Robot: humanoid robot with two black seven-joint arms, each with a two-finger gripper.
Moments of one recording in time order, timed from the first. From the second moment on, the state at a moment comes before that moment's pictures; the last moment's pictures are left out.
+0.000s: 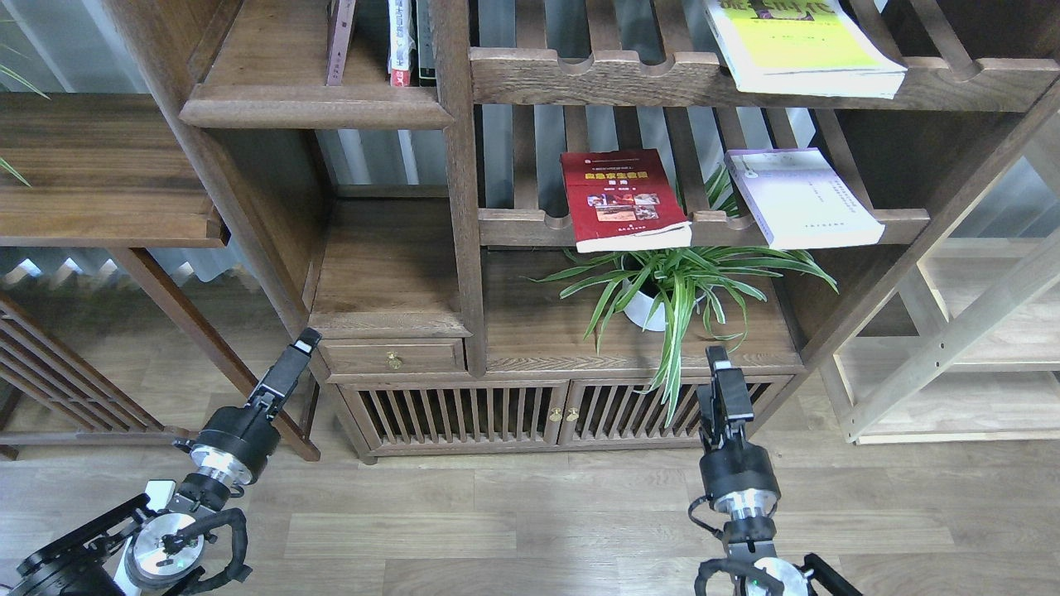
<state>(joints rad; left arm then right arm) -0.29 0.27 -0.63 -0.84 -0.23 -0.49 -0.34 -0.07 0.02 1.11 0.95 0.11 0.58 0.40</state>
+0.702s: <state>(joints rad) -0.29 0.29 -0.63 -0.85 -0.24 -0.49 -0.34 -0.09 0.01 1.10 0.99 0.09 0.58 0.39</state>
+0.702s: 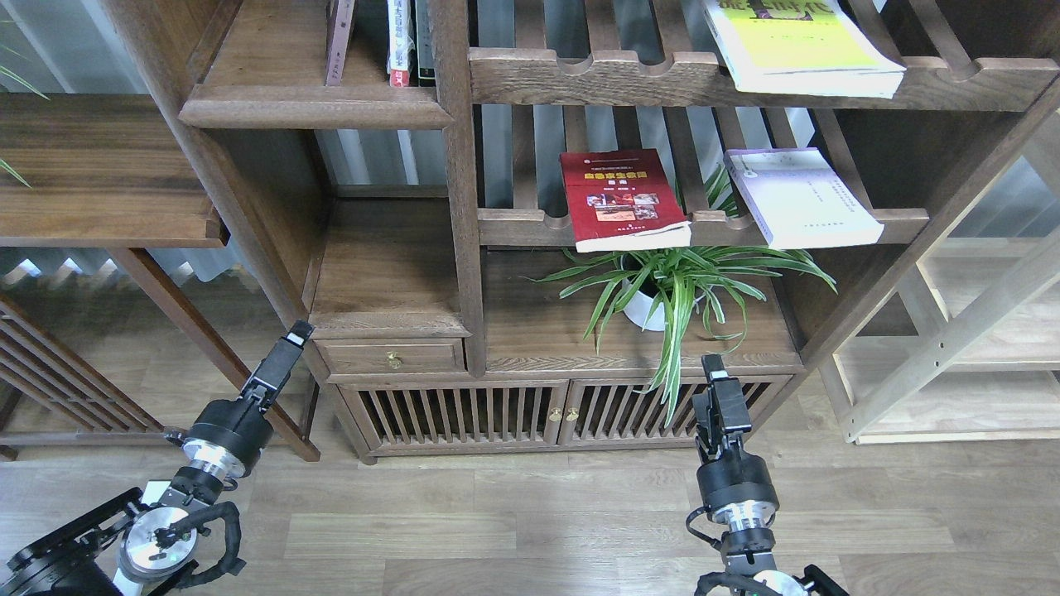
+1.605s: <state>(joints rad) -0.37 0.33 -0.55 -1.04 -0.22 -0.49 -0.27 -0.05 0.02 0.97 1.19 0.09 0.44 0.35</state>
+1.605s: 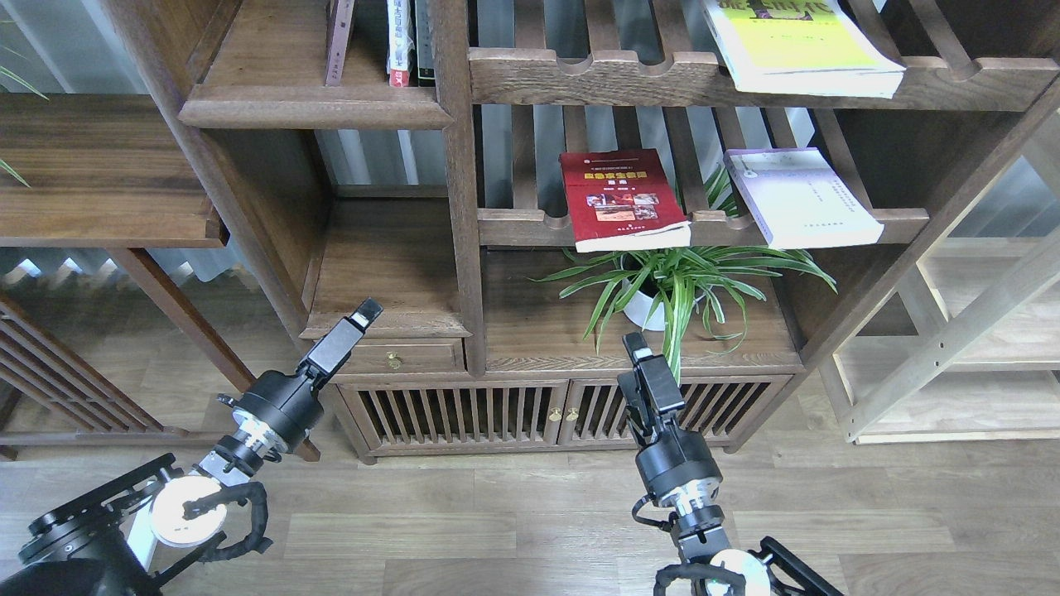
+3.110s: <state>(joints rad) -0.36 0.36 -0.56 -1.05 -0.23 -0.49 -0.28 -0.02 0.02 1.01 1.20 0.09 0.45 0.35</state>
